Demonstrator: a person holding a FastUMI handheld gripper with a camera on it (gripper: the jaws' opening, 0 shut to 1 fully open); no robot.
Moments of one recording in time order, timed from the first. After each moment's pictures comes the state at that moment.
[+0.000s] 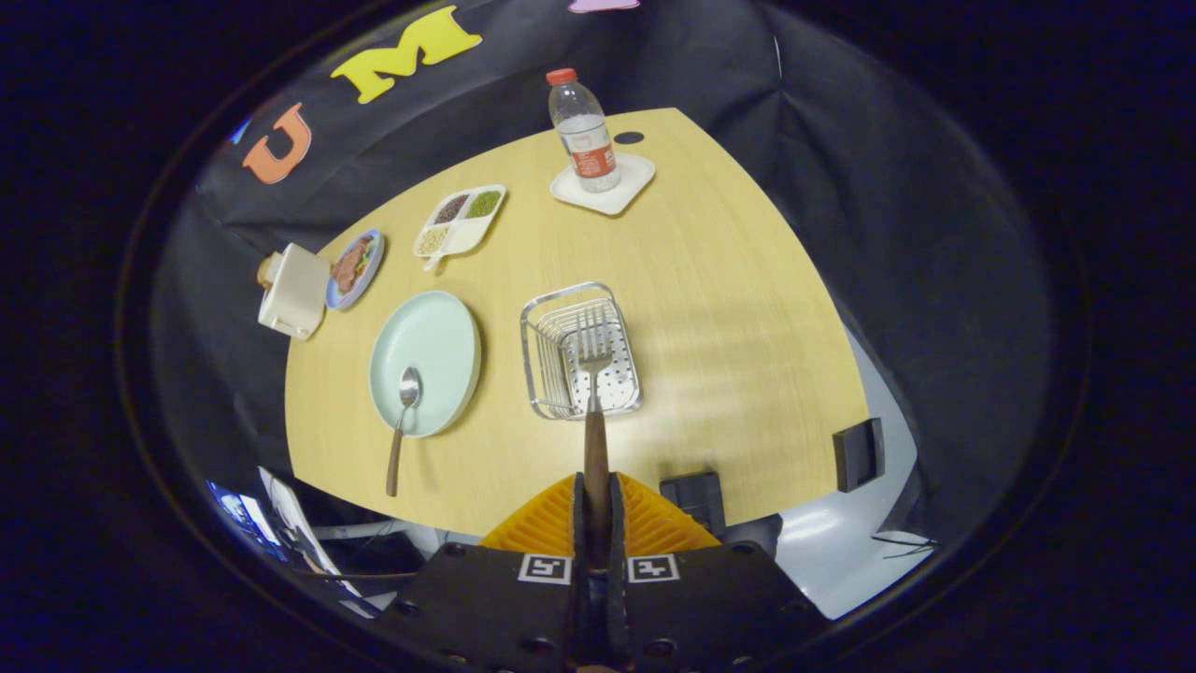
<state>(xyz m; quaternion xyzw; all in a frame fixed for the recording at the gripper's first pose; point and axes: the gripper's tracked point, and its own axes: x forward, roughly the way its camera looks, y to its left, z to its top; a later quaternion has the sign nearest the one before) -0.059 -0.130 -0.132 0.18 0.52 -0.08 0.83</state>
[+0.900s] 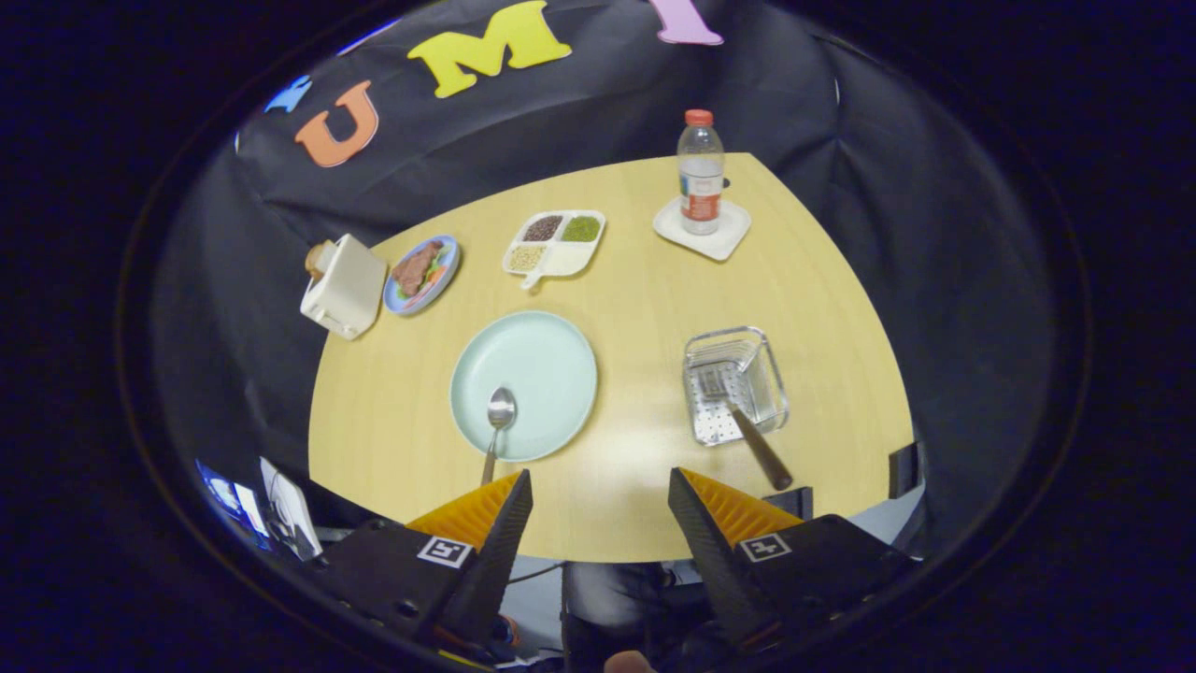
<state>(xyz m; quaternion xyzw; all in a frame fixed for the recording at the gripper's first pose) -0.025 0.004 -0.100 0.13 0.47 -0.03 0.87</state>
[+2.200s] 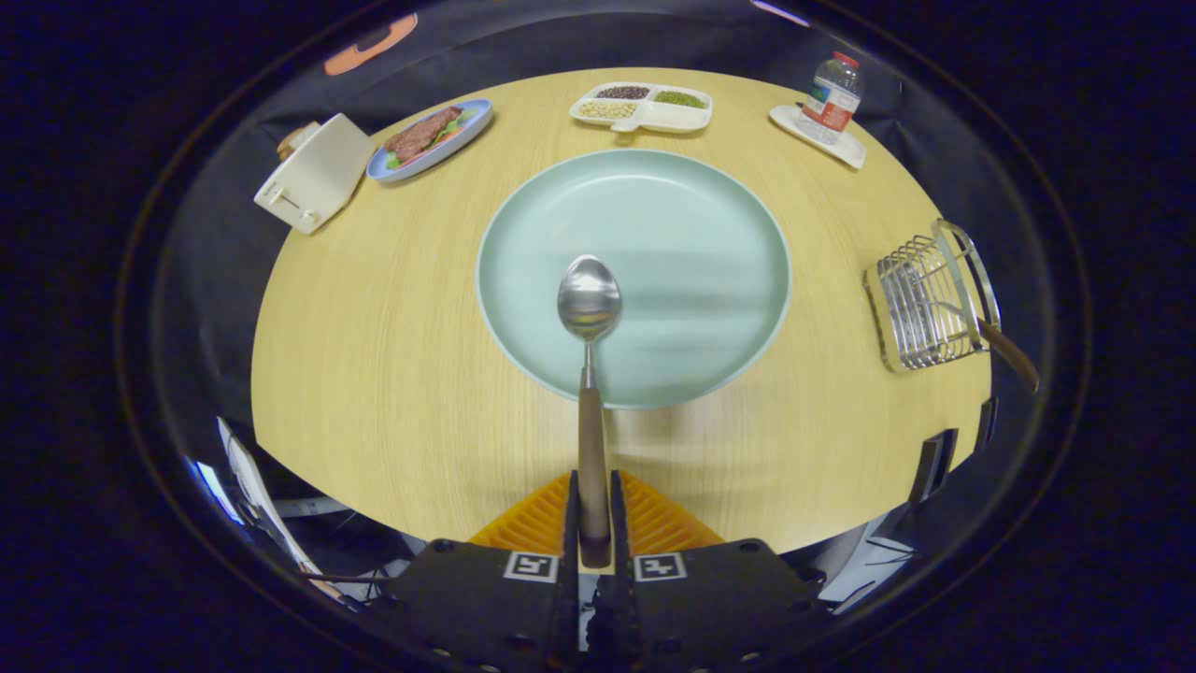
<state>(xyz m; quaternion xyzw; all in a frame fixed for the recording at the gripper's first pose) 0.003 0.134 -0.241 0.09 0.57 -0.06 0.82</state>
